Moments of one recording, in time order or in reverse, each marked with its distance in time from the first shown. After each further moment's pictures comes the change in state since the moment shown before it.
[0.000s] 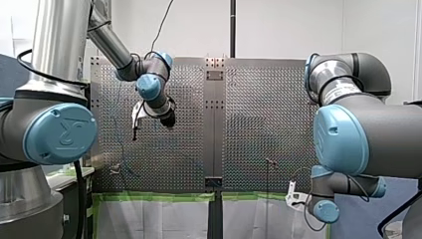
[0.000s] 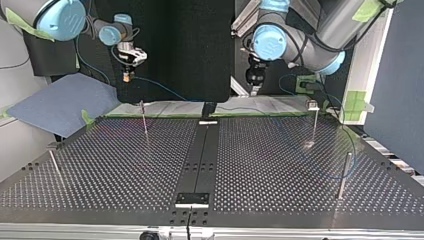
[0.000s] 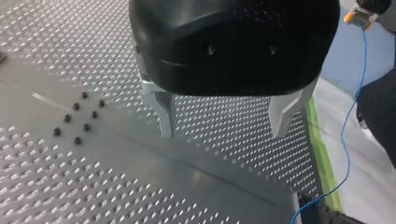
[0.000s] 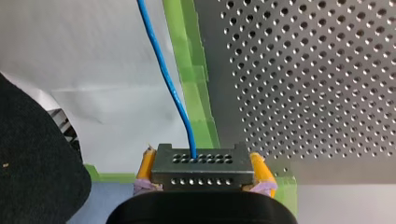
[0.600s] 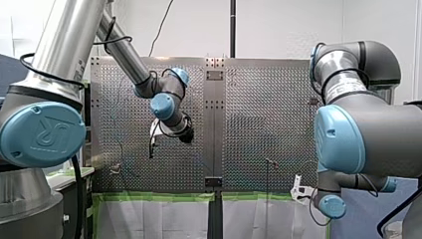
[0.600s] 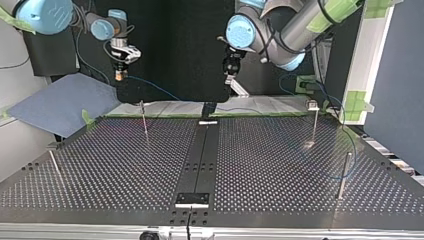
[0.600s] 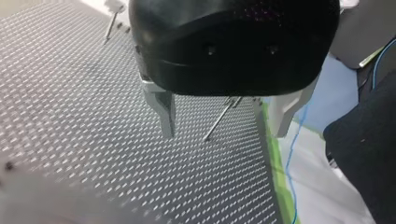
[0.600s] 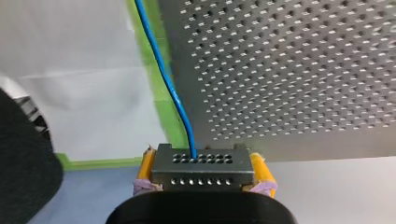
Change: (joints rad) left arm -0.166 -0.166 0.000 0.166 -0.017 0.002; right arm -0.038 -0.096 0.100 -0.059 -0.011 0.008
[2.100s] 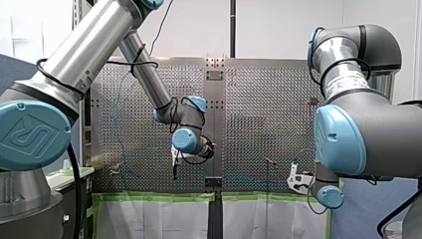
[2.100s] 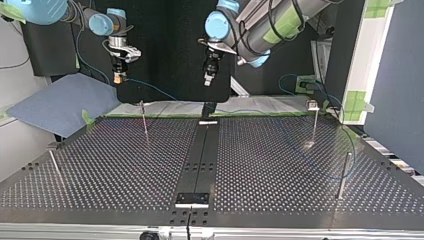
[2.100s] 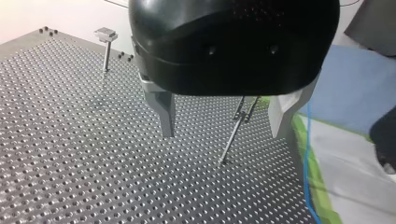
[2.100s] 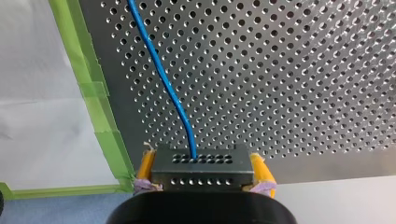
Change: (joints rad) left arm -0.135 -0.260 0.077 0.396 -0.119 0.025; right arm 0.024 -0.094 0.079 -0.099 -0.025 -0.021
